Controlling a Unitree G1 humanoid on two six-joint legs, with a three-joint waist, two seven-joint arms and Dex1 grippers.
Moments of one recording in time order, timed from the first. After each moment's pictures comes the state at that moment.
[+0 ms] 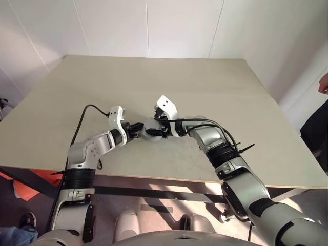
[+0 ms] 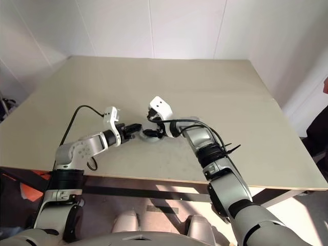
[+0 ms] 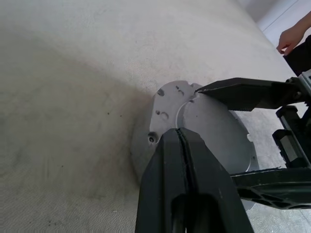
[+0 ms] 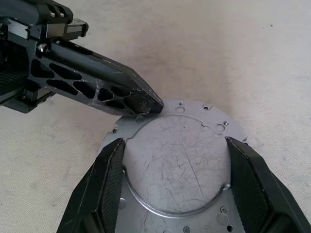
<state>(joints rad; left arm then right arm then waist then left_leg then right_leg) -0.46 0.24 0.17 0.13 -0.53 0.93 -0.44 -0.77 -0.14 0.30 0.55 0.03 0.43 0.80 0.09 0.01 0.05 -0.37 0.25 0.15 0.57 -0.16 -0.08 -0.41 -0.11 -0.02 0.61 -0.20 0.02</state>
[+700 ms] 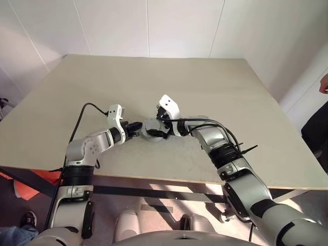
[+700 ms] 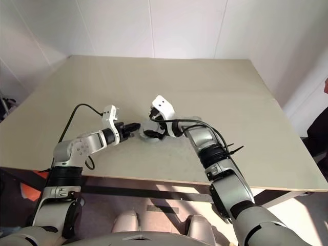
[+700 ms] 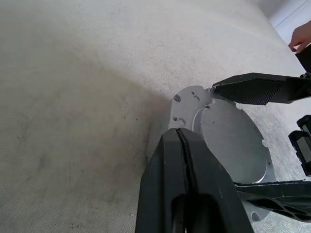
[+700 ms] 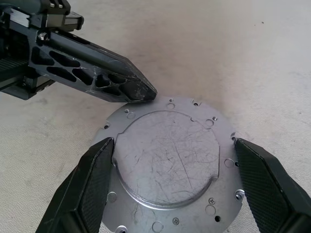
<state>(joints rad) -0.47 0.26 0.17 0.14 -0.55 0.95 -0.44 -0.74 -0.16 0.28 0.46 0.04 0.47 0.82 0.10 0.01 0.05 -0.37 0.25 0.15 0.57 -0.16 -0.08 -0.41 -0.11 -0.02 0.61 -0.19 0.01</state>
